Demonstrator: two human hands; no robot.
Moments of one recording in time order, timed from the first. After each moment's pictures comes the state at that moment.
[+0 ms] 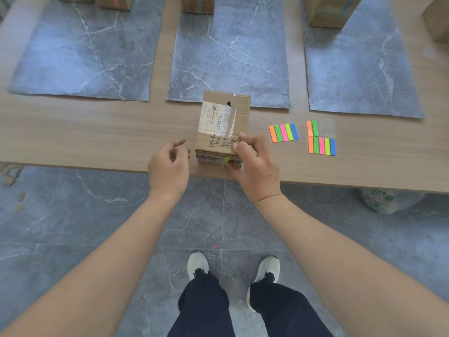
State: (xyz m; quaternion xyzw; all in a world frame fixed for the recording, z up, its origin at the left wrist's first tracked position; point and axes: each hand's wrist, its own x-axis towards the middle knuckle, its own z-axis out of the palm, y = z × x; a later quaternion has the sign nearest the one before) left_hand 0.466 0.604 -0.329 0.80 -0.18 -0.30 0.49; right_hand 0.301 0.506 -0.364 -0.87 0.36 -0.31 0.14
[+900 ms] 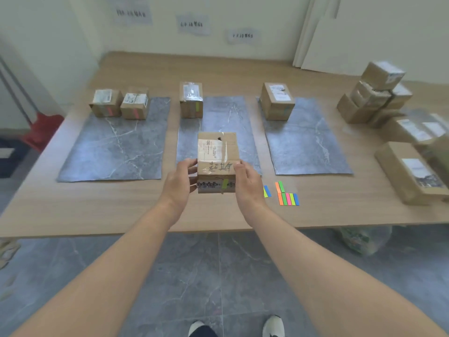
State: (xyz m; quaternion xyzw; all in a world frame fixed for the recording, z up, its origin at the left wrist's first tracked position) left_hand 0.476 0.578 -0.154 0.66 -0.23 -0.43 0.57; right_hand 0.341 0.516 -0.177 -0.55 0.50 -0.36 0.56
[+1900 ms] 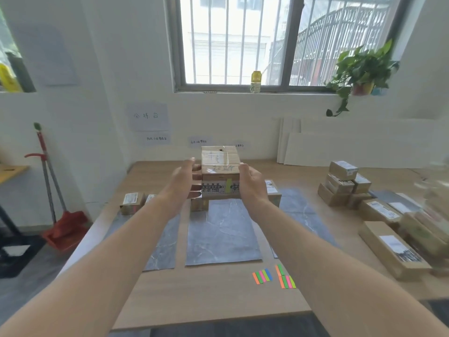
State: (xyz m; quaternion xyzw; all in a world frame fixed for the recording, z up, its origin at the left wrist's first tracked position) left_hand 0.521 0.559 0.099 0.63 -0.38 -0.37 0.57; right_hand 0.367 0.490 0.077 -0.60 0.46 -0.43 0.50
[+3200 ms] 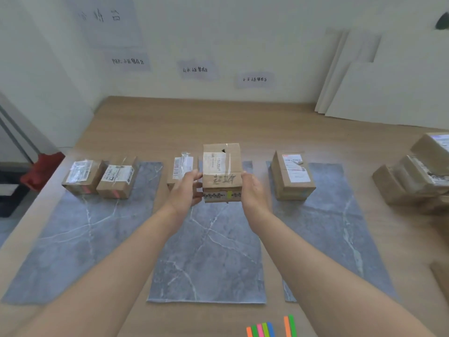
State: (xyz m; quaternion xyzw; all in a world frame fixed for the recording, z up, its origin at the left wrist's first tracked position) left_hand 0.592 0.223 -0.103 0.69 -0.21 -0.46 0.51; right_hand 0.454 0.142 -0.123 -0.54 0.54 -0.27 0.59
